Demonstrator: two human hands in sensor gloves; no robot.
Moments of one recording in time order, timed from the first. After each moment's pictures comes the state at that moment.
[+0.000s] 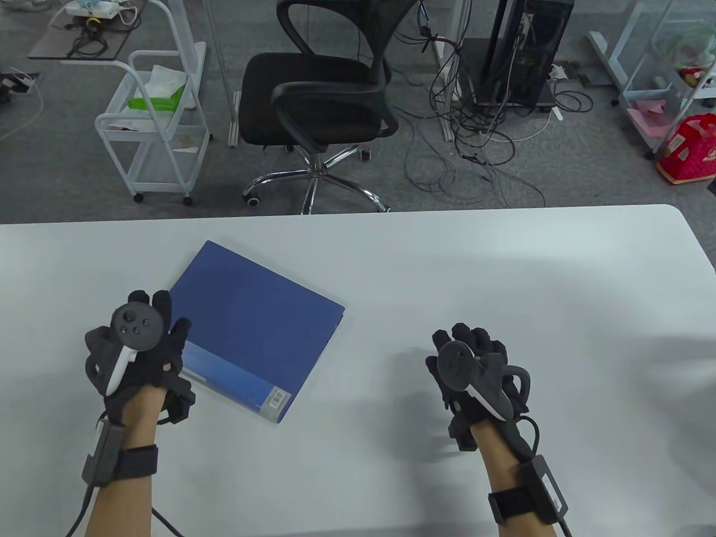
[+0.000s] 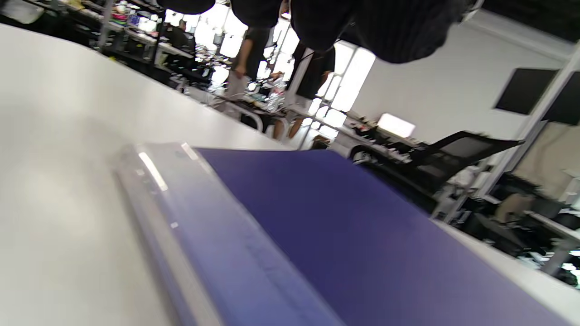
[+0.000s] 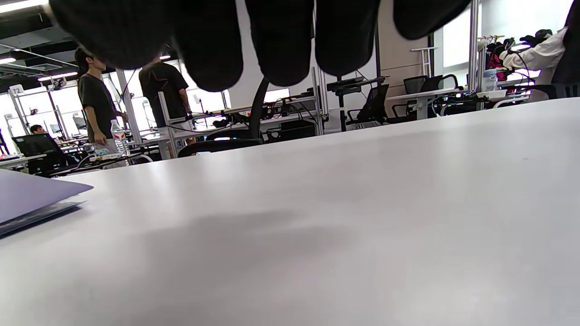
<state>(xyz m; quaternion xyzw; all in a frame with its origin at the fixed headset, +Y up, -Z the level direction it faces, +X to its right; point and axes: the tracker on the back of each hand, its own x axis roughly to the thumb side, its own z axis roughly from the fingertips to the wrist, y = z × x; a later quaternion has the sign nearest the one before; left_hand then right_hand) -0.354 -0.719 -0.332 -0.01 0.20 0.20 0.96 0.161 -0.721 -0.312 0.01 -0.03 1.00 0.06</state>
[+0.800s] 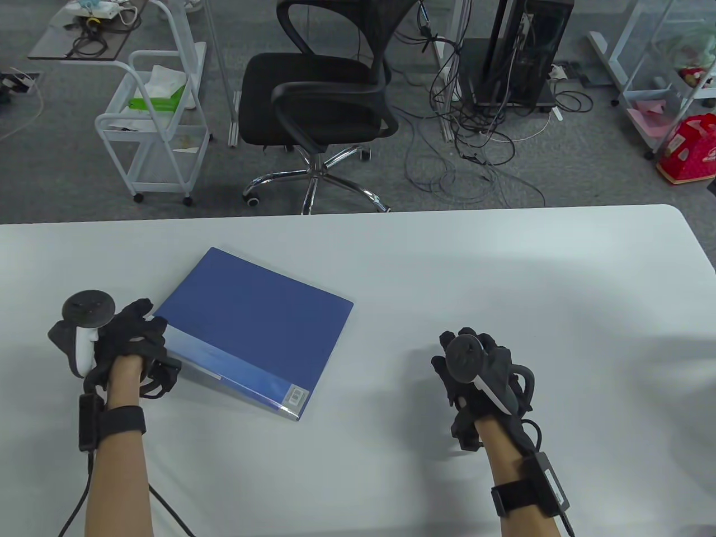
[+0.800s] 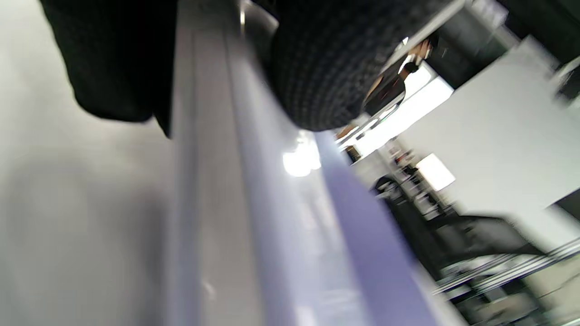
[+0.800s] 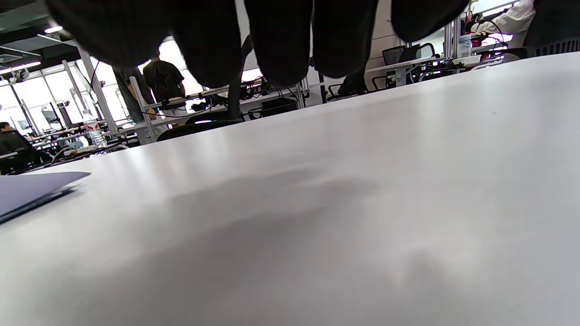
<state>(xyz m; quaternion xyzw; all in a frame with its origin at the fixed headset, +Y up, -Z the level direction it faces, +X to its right) -0.417 -0.741 -0.352 0.03 0.24 0.47 0.85 0.176 -0.731 -0.322 -0.03 0.00 0.99 0.10</state>
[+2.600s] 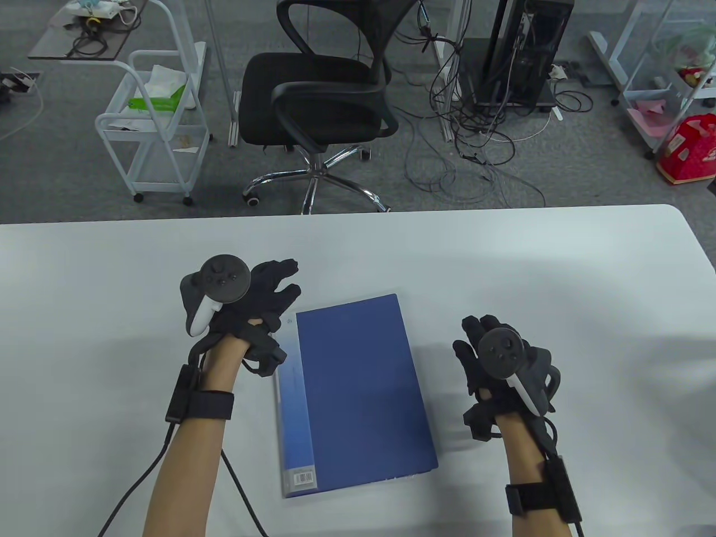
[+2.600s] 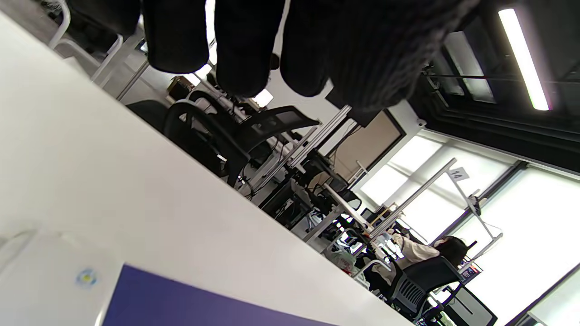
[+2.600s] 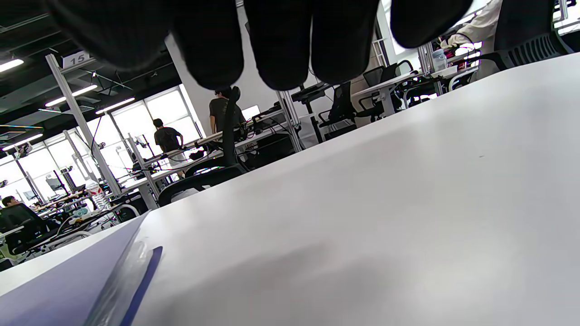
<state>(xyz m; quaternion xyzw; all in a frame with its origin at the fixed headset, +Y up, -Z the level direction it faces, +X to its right) -0.211 -0.663 -0.386 0.02 -0.08 0.37 0.93 0.207 -0.703 -0.319 -0.05 -0.06 0.98 0.17</state>
